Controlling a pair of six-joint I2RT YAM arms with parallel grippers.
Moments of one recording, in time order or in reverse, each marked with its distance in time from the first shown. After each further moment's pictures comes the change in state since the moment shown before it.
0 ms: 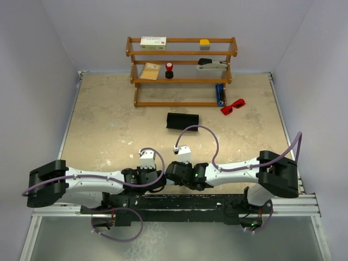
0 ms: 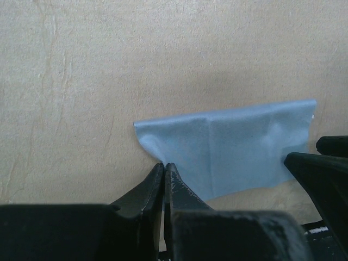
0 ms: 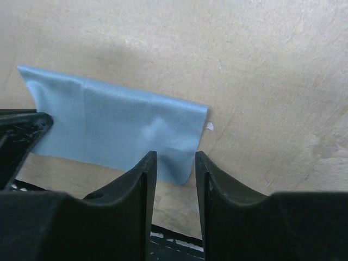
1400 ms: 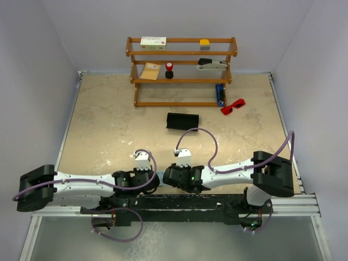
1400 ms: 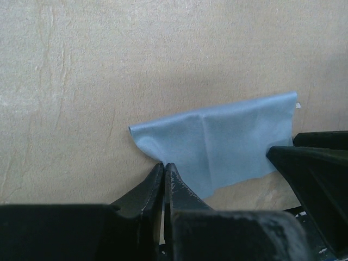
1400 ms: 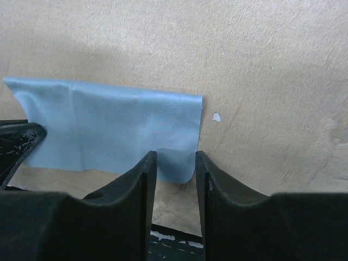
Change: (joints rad) left arm 0.000 -0.150 -0.106 0.071 0.028 0.015; right arm 0.046 0.054 0.037 -0.039 0.055 0.125
